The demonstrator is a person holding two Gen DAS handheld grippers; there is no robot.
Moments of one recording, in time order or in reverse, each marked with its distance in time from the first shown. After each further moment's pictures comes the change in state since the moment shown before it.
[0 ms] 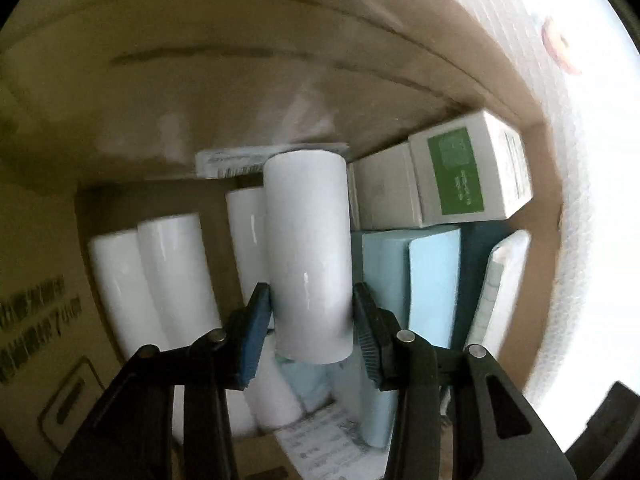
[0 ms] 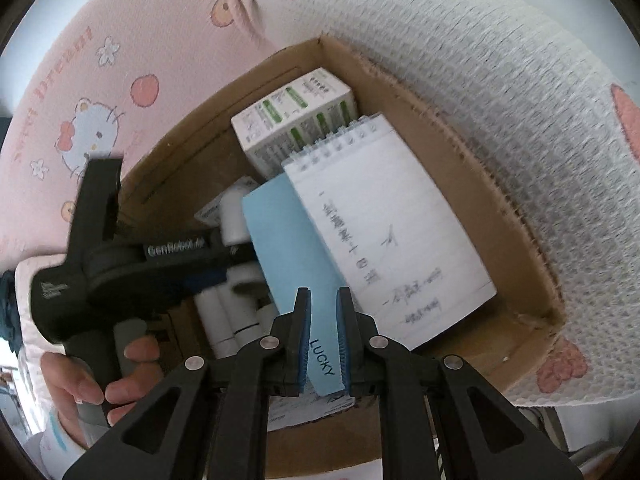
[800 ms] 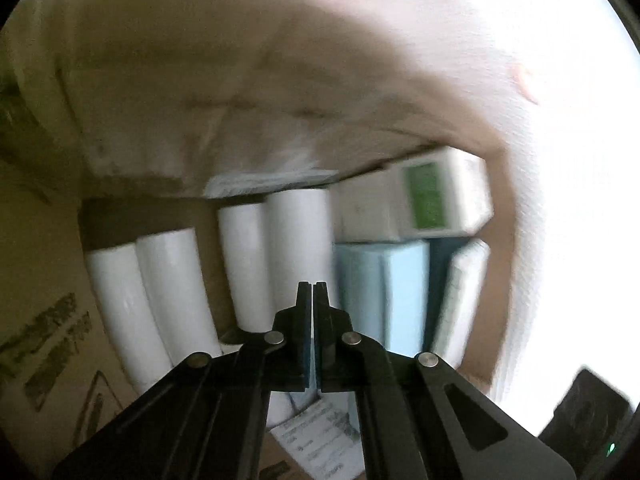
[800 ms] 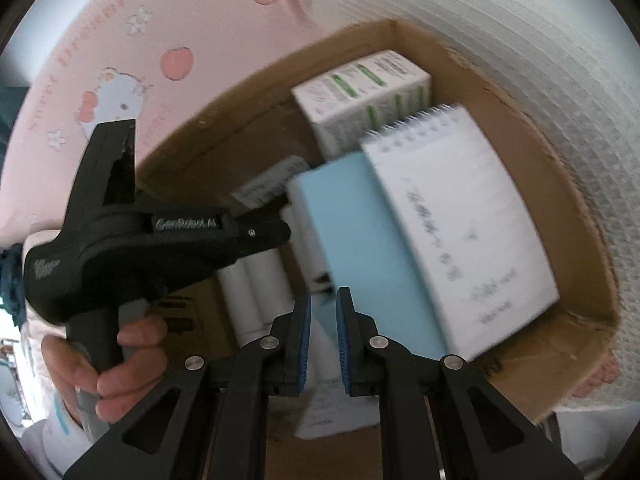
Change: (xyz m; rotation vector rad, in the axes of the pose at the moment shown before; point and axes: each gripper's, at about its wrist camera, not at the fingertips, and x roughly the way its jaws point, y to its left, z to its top) left arm -0.035 0.007 -0.036 0.048 -0.067 -0.191; right arm 0.027 0.049 -0.003 -0.083 0.028 0.075
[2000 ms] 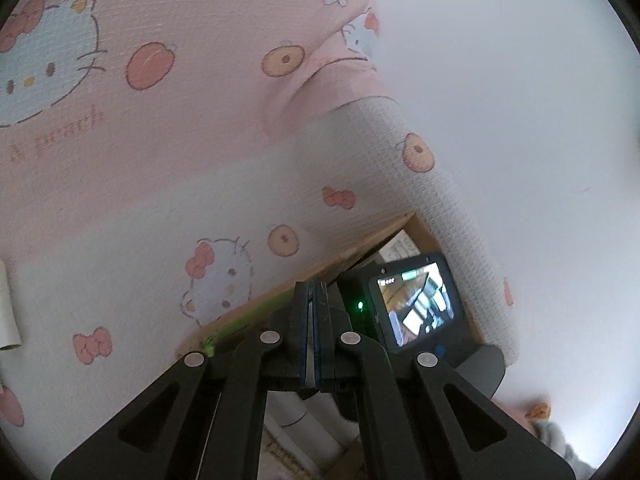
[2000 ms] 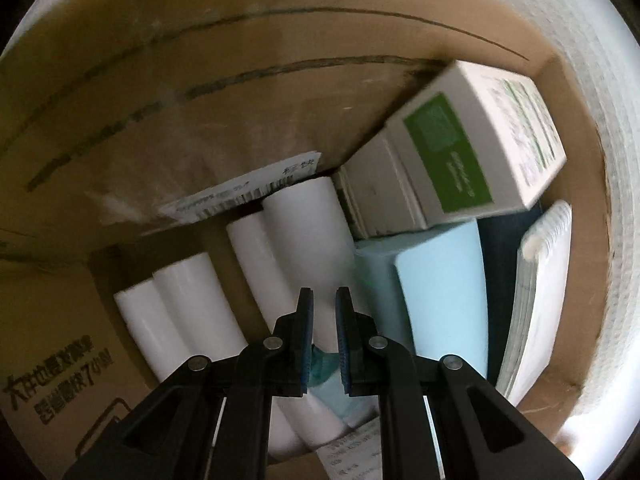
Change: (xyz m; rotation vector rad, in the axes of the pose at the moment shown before) left arm -0.151 0.036 0.064 0.361 -0.299 -0.051; right arm 0.142 0.098 0.072 -0.147 0.290 -0.610
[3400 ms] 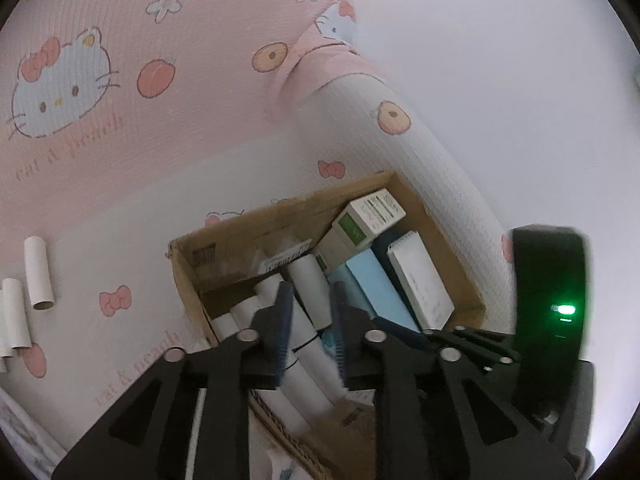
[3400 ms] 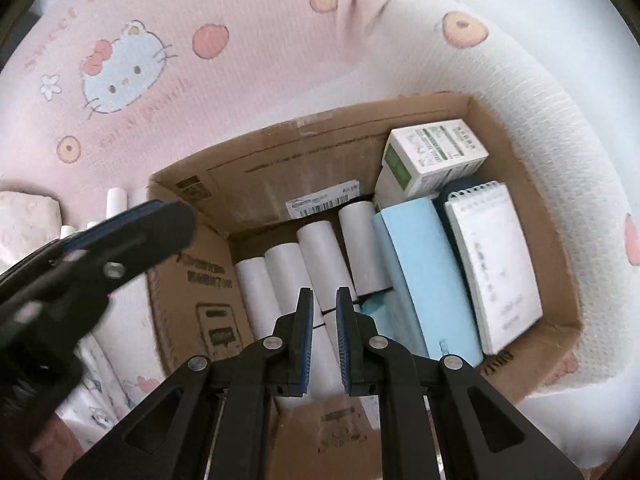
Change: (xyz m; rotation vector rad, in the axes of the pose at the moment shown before) left arm -0.032 -0.068 -0.047 0.076 0.021 0.144; right arm -0.120 -0.049 -0.108 0.005 -0.354 0.300
